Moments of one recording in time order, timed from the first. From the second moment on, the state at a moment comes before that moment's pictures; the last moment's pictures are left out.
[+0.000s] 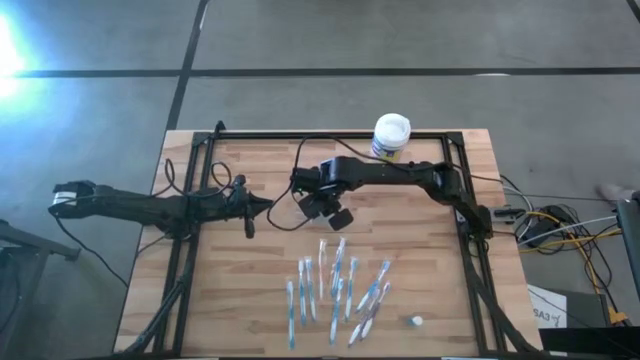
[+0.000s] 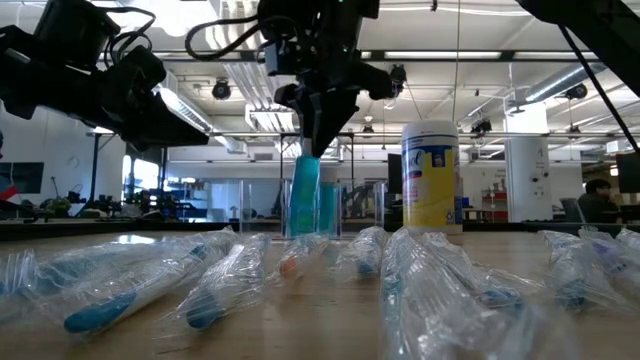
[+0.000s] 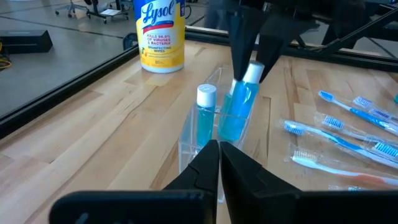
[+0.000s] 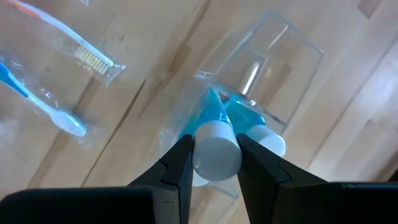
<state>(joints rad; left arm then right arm) 0.06 0.75 0.13 0.41 -0.21 -0.14 -0.09 2.21 2.09 -1.20 0.02 -0.66</state>
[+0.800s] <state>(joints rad) 0.06 0.75 0.13 0.41 -0.21 -0.13 -0.11 2.21 2.04 -1.12 0.02 -0.66</state>
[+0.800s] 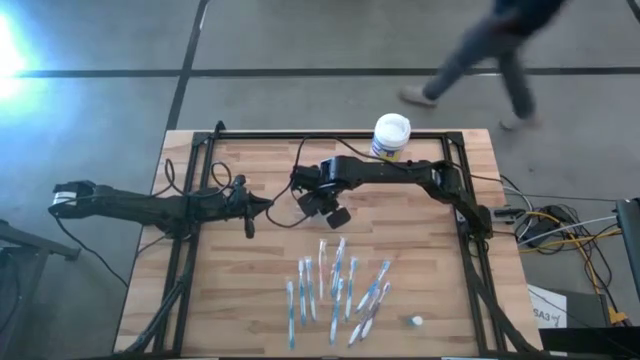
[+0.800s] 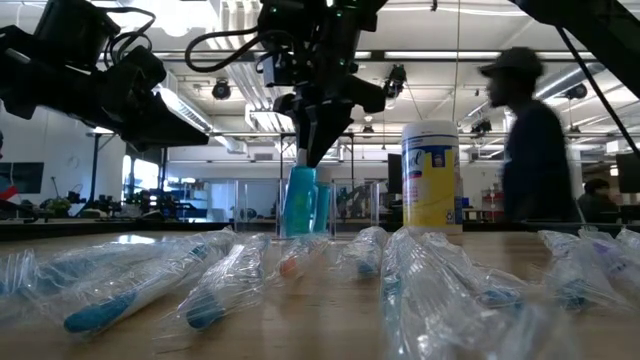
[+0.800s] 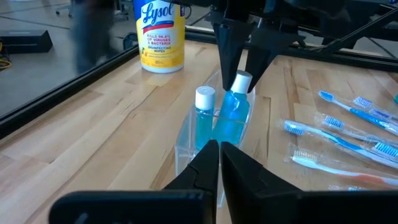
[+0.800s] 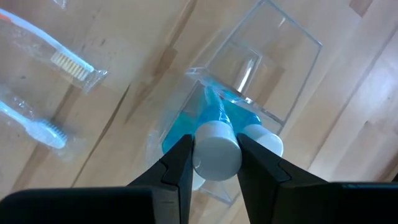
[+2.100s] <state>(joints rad) 0.06 0.75 0.13 0.41 -0.21 -0.12 -0.04 1.97 2.28 -1.43 -0.03 -0.39</state>
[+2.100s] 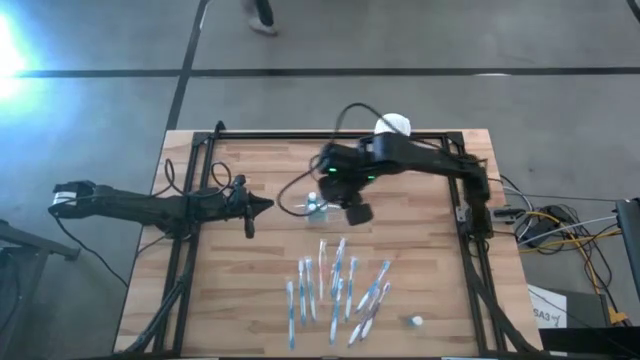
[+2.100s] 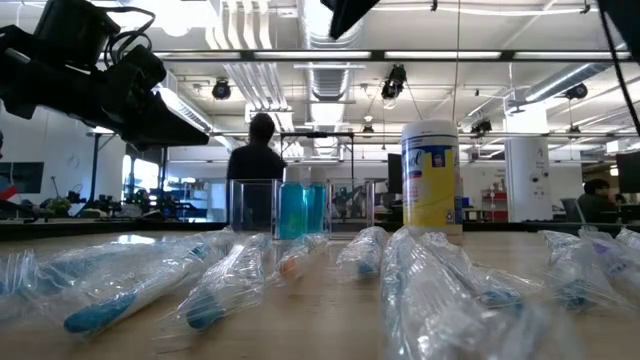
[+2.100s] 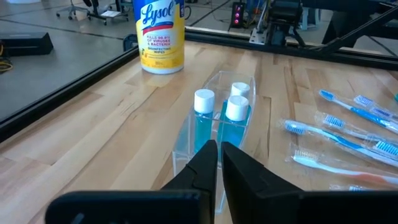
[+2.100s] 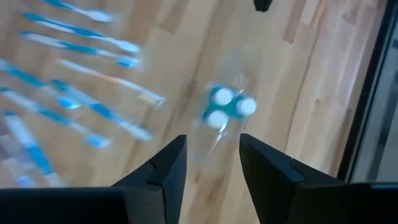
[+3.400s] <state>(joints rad) 0.06 0.75 0.12 0.38 -0.20 -0.13 0.63 0.99 0.97 -0.99 0.26 0.77</state>
